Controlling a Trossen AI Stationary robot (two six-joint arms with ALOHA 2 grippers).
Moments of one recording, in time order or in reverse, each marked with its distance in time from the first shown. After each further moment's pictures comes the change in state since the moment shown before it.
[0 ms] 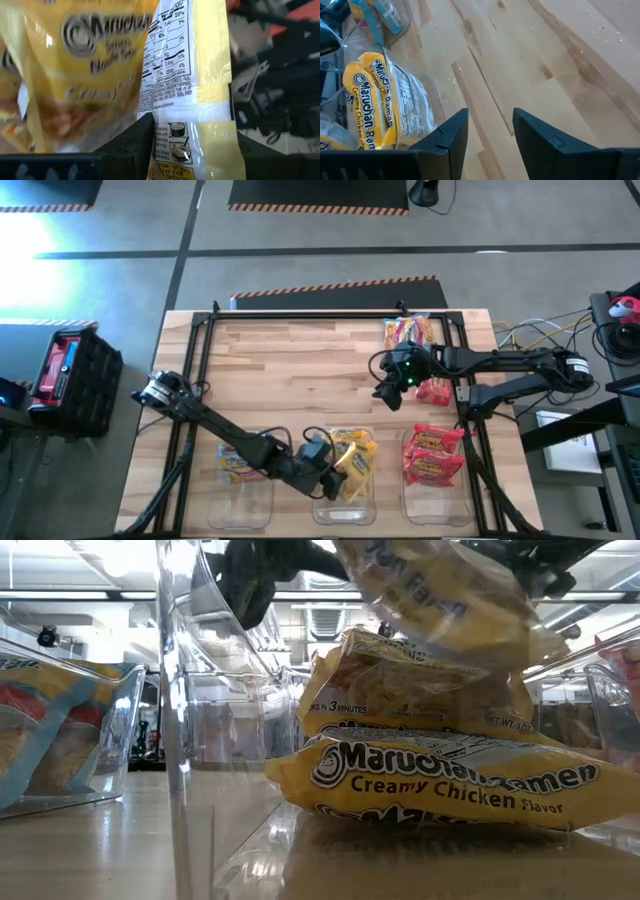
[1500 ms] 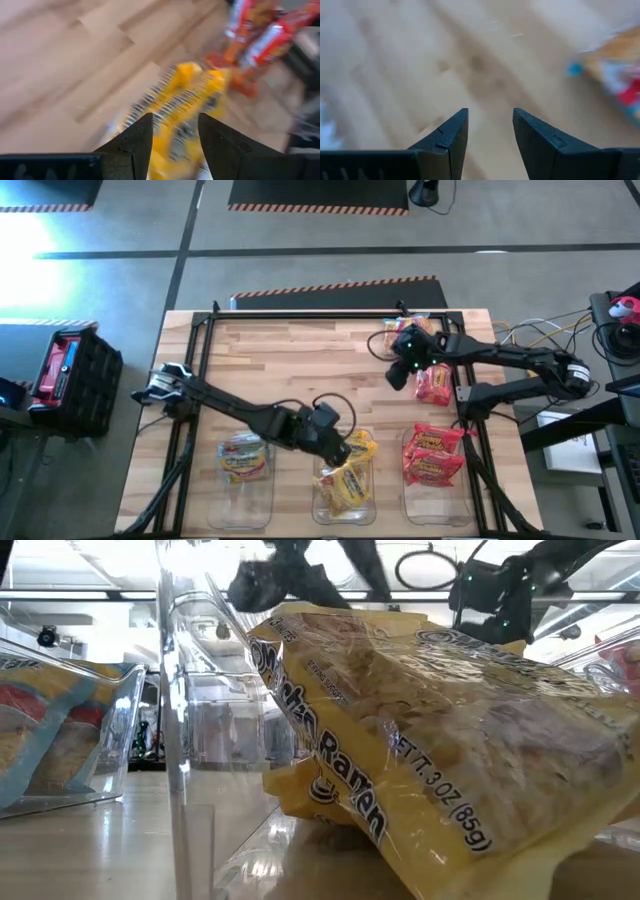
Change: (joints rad) left arm 0.171 -0.003 0.214 -0.469 -0.014 0.245; right arm -0.228 0.001 -0.001 -0.180 0.146 -0.149
